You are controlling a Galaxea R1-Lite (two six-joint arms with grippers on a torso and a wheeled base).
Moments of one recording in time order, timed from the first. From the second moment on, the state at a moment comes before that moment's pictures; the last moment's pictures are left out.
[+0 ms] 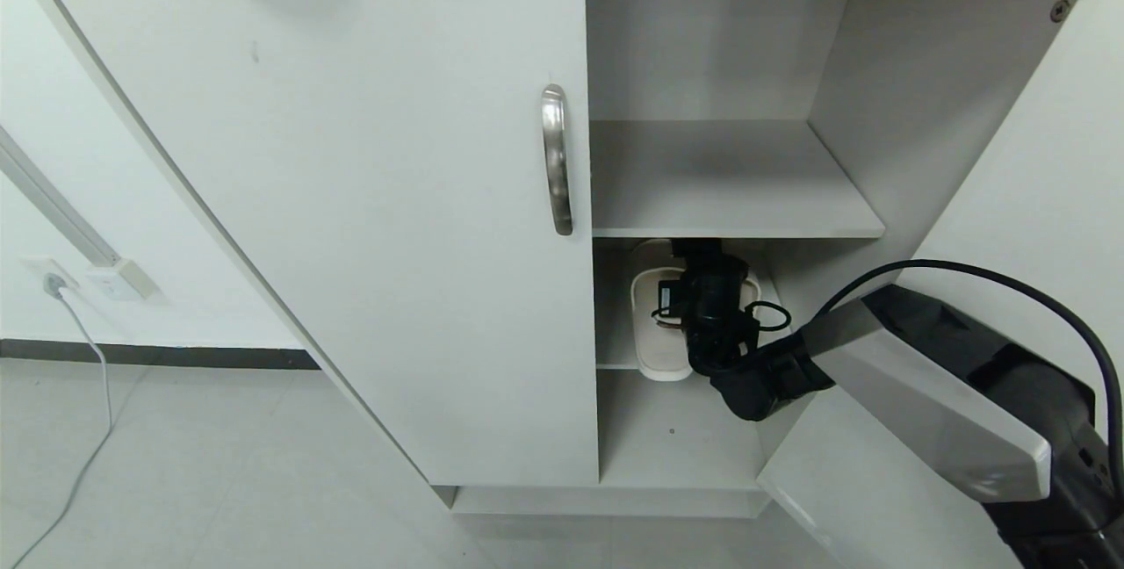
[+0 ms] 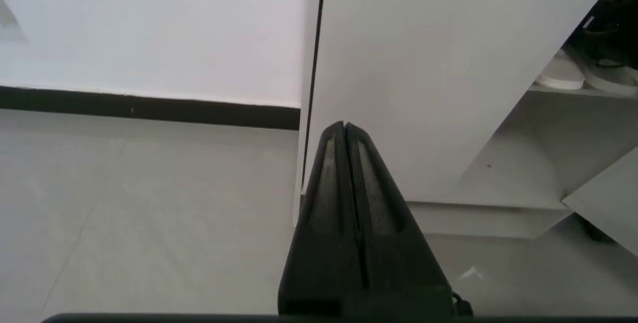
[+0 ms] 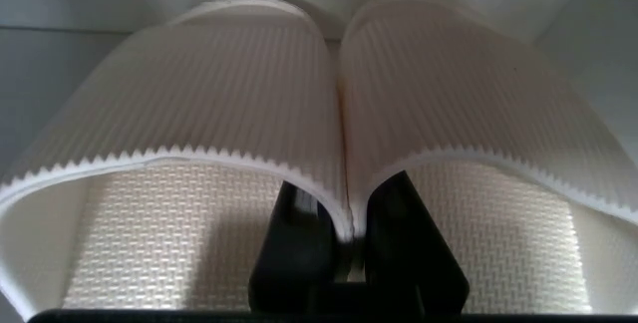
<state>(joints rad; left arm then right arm) 0.00 0.00 0.00 0.00 0.02 -0.08 0.55 2.51 -1.60 -0.90 -0.61 0.00</state>
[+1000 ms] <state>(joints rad) 0.00 0.00 0.00 0.00 0.02 -0.08 0.53 2.53 -1.57 -0.88 -0.60 0.00</state>
